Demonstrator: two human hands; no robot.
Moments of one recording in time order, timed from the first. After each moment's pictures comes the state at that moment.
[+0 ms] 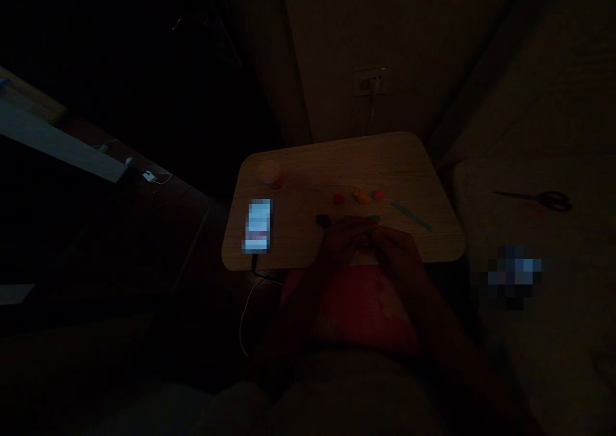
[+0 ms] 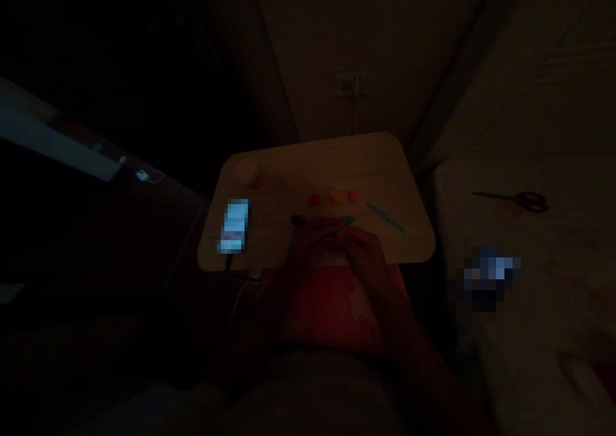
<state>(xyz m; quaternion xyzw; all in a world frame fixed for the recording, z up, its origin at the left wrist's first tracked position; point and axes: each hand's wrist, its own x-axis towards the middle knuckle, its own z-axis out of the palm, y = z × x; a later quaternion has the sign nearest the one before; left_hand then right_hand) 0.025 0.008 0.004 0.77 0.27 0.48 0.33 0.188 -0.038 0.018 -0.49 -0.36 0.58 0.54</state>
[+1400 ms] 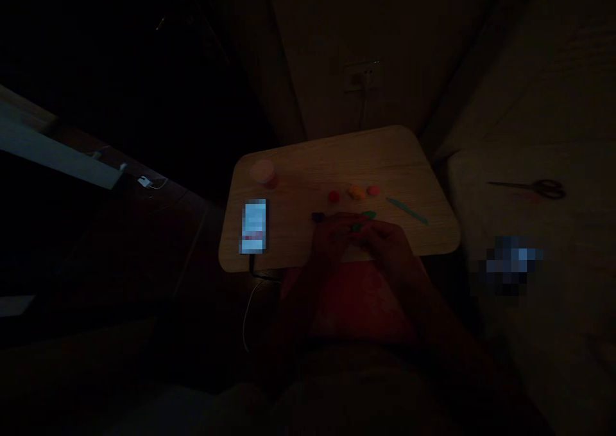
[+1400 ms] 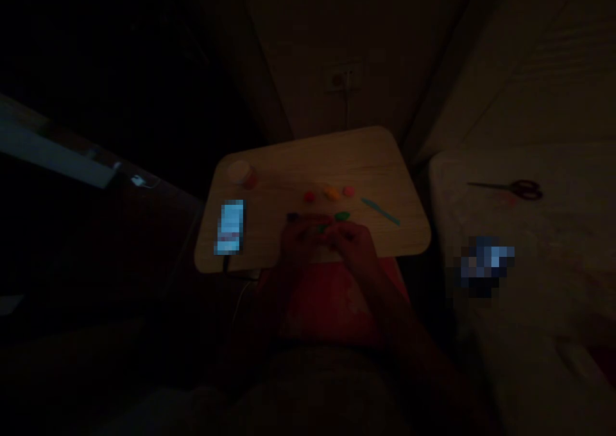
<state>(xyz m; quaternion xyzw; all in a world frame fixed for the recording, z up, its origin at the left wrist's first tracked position) 0.021 0.006 0.014 0.68 0.30 0.52 0.42 0.178 -0.031 0.027 -0.50 -0.35 0.58 0.54</state>
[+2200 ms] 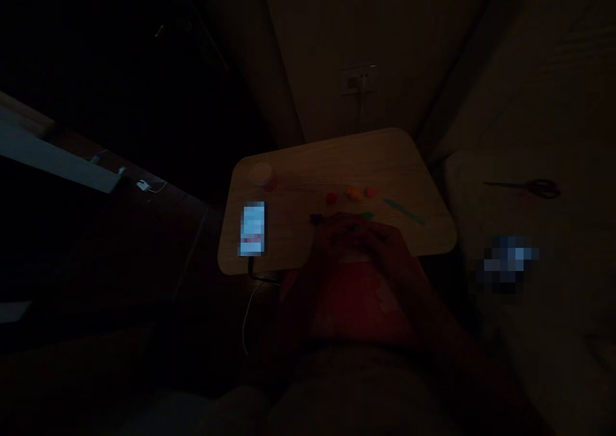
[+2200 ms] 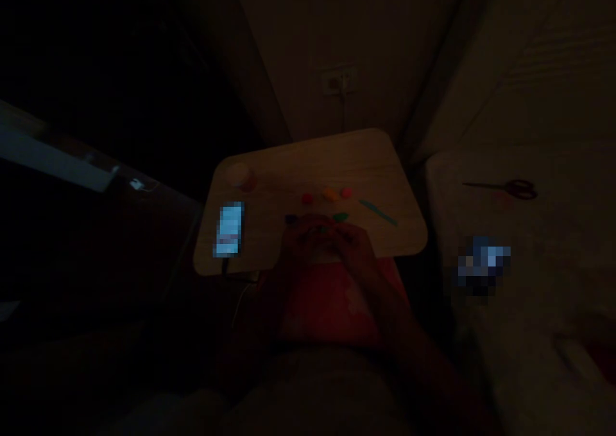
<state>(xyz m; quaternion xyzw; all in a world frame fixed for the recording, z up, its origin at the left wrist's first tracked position) 0.022 0.010 0.014 0.71 0.30 0.49 0.40 0.179 -0.032 0.018 -0.48 -0.35 0.61 0.53</state>
